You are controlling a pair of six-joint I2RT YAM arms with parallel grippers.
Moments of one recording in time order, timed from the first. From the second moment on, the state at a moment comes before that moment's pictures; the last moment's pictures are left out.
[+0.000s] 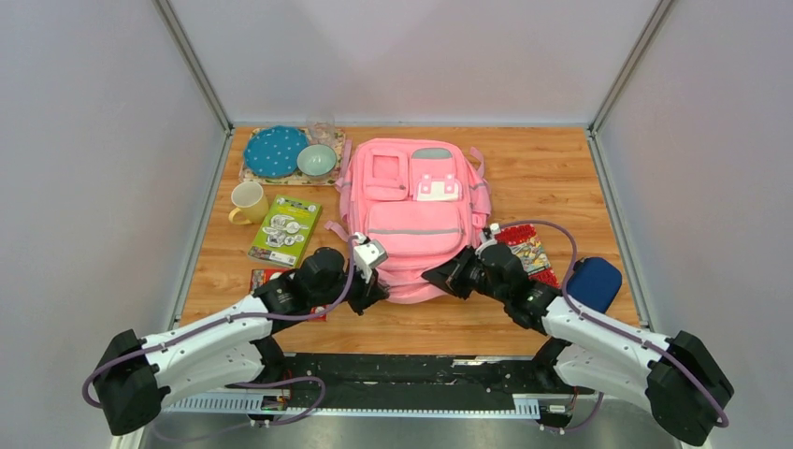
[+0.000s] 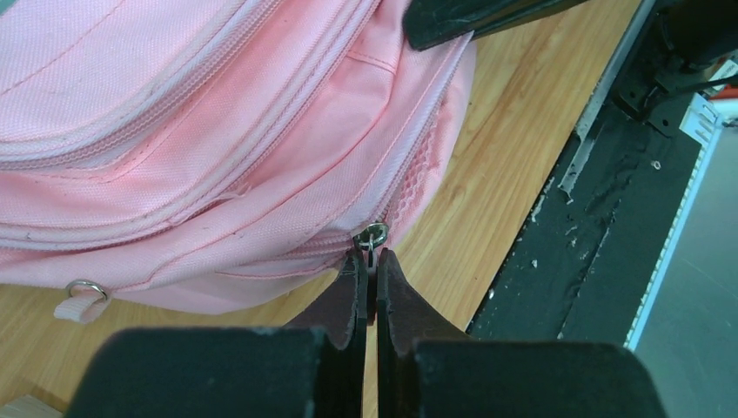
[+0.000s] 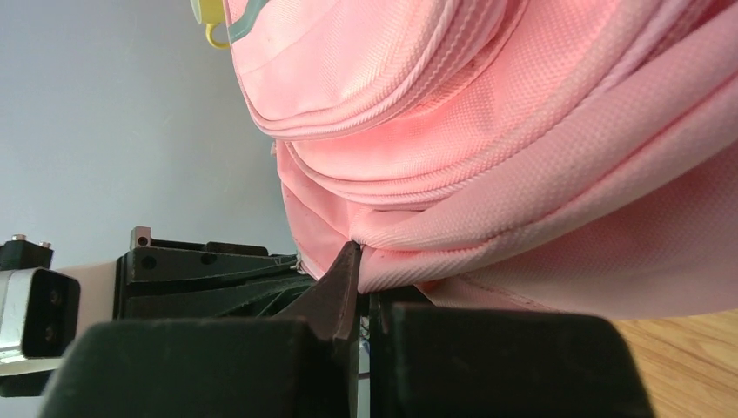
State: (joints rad) left arm -0.89 0.88 0.46 -0.09 0.21 -0.16; right arm 0.77 0.97 0.39 0.12 -0.10 1.38
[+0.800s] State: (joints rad) left arm -0.85 1.12 0.58 -0.33 -0.12 -0.20; right arm 0.67 0.97 0.45 -0.09 -0.12 1.17
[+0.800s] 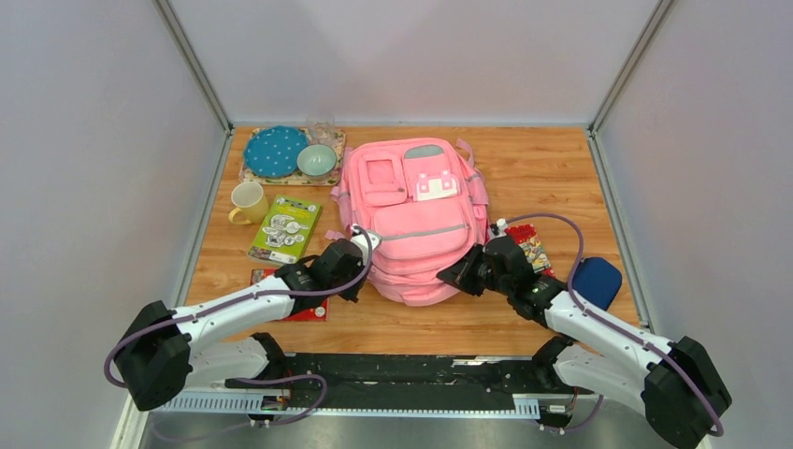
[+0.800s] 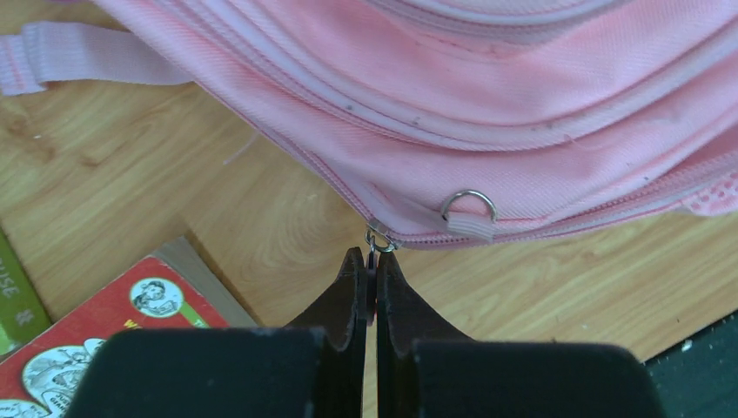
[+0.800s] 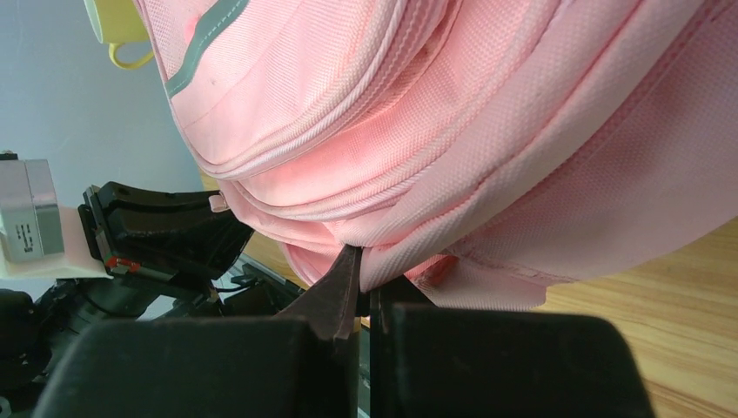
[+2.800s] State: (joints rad) left arm -0.52 0.82 0.75 -0.66 -0.32 -0.38; right arm 0.75 0.91 0.78 -0.54 -0.12 0.92
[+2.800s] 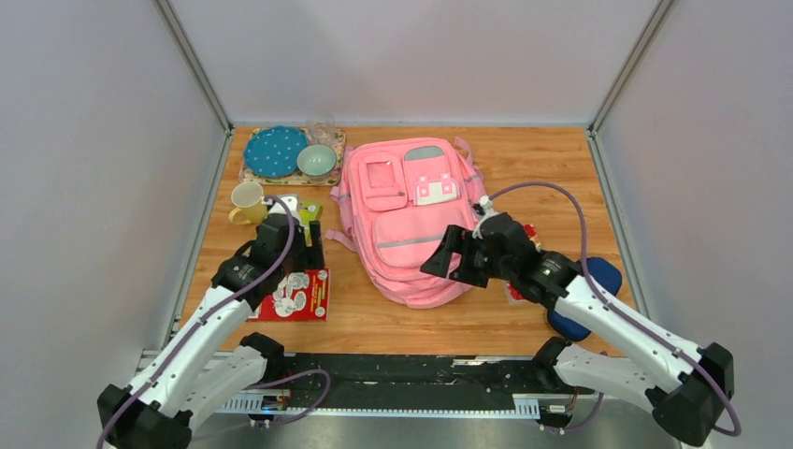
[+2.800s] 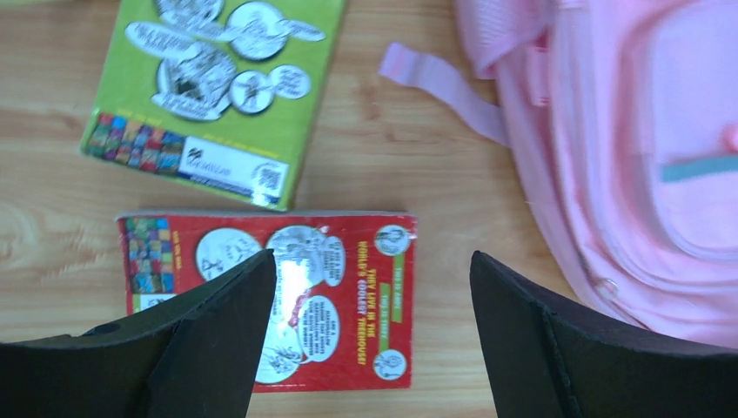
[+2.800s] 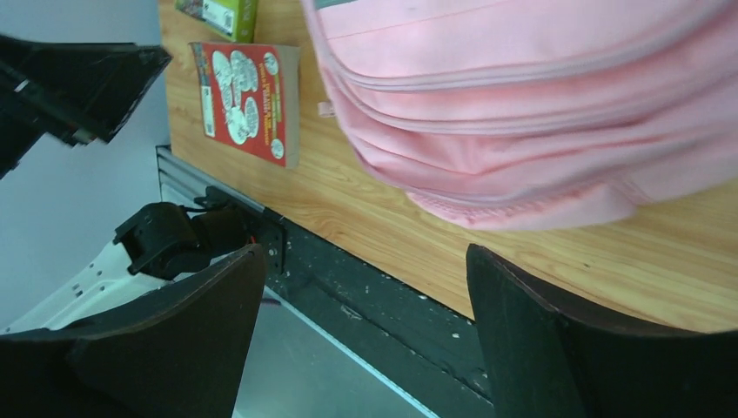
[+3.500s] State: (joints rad) left arm 0.20 0.88 0.52 -0.56 -0.15 -0.41; right arm 0.95 1.60 1.20 -0.30 -0.31 0.79
